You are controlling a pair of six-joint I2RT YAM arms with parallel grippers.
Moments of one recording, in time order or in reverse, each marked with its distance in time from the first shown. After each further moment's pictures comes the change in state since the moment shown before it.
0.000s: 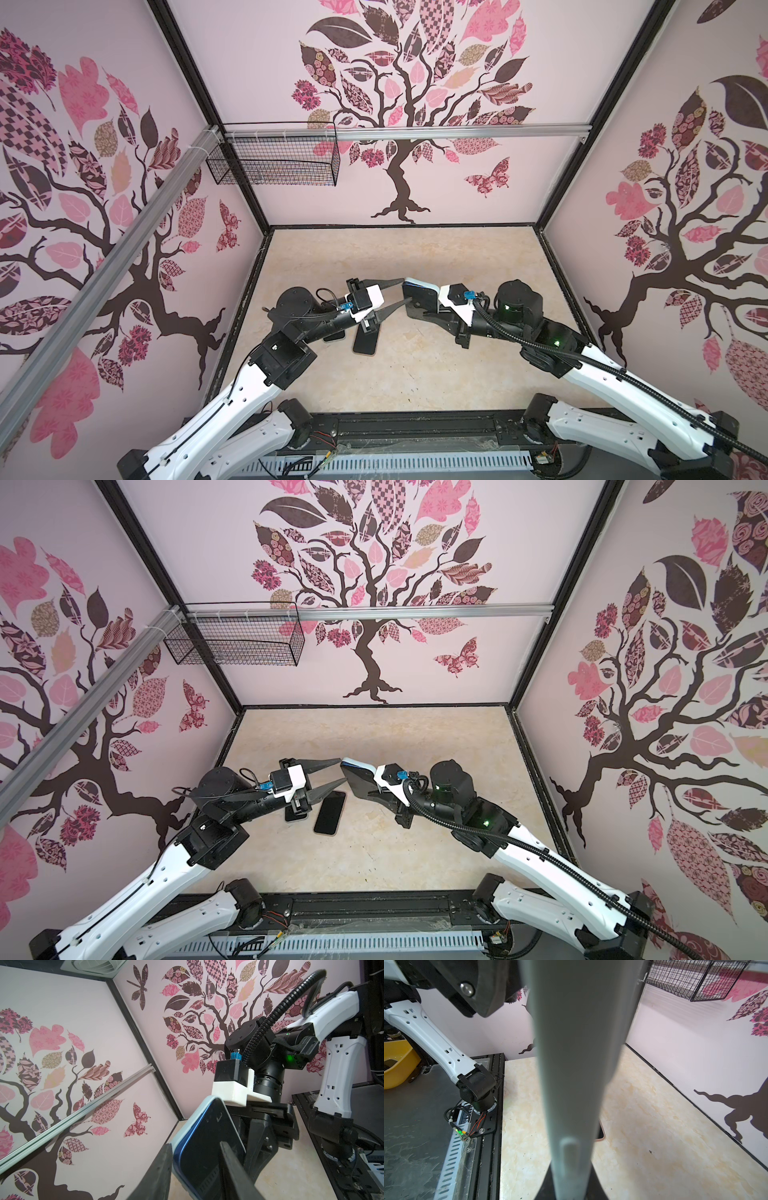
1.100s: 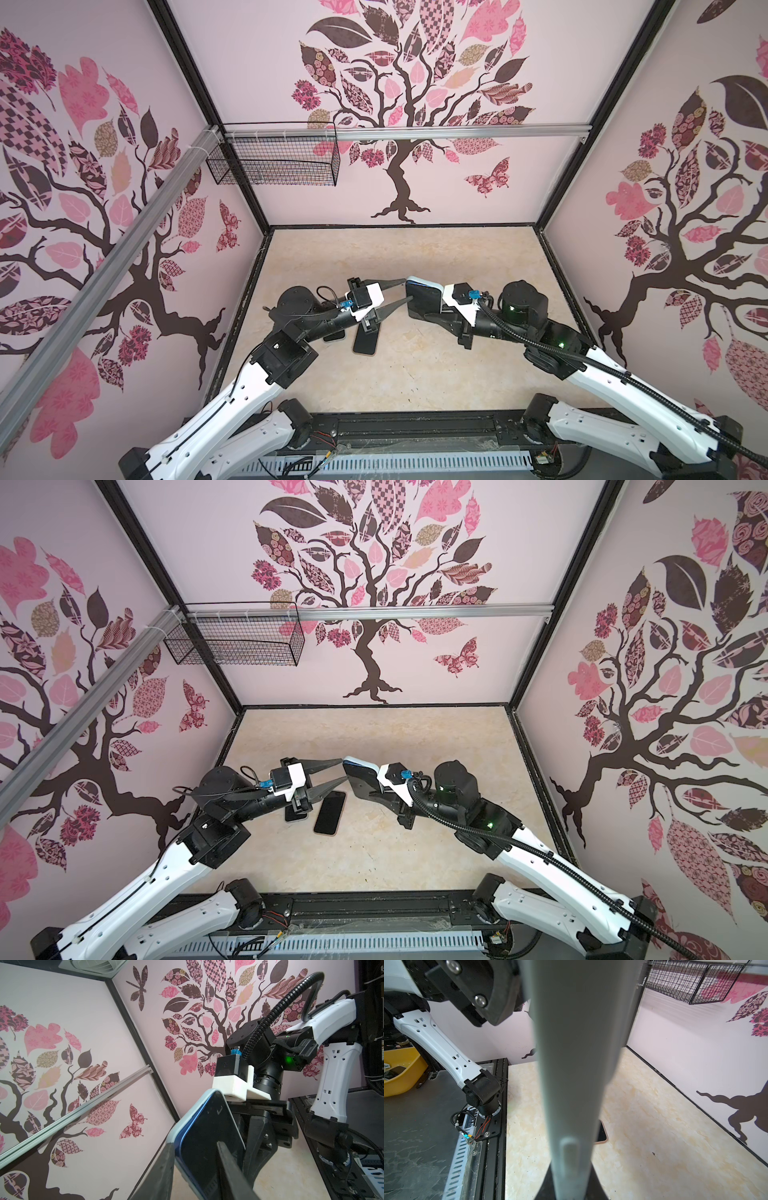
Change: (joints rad) left arm 0.000 0.013 0.000 0.019 0.016 -0.032; right arm 0.000 -0.031 0.000 0.009 -0.010 0.032
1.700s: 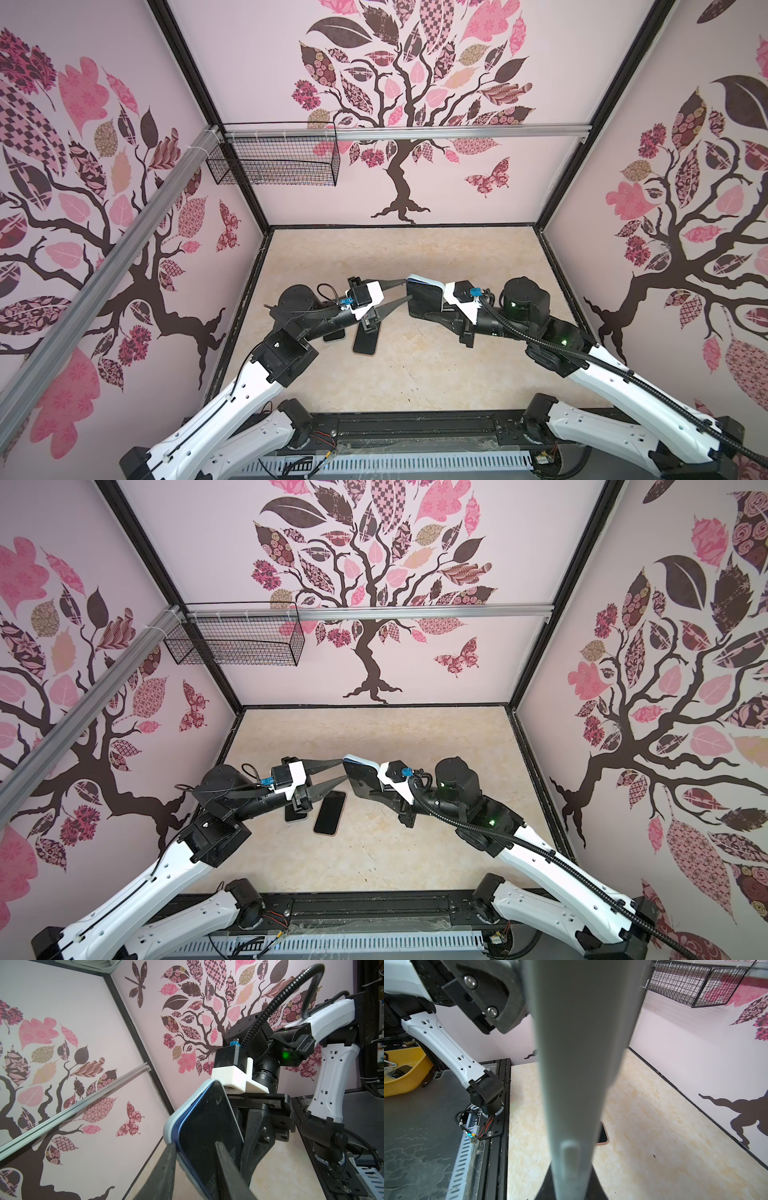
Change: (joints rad) left arm 0.010 0.014 0.000 0.000 0.022 -0.018; right arm -0.006 0.024 0.056 -0.061 -0.025 -0.027
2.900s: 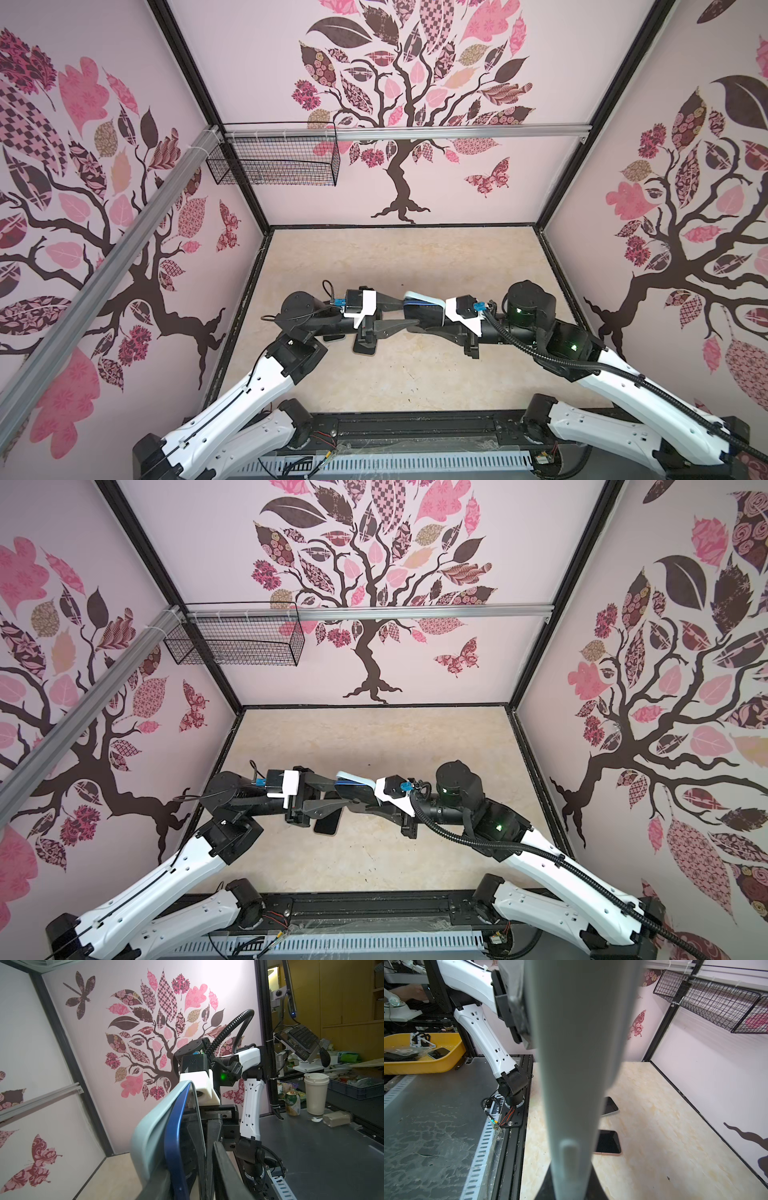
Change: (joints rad) left arm 0.004 0.042 -0.103 0.329 0.344 -0.341; right arm 0.066 -0.032 0.027 -0.040 -0.090 -0.060
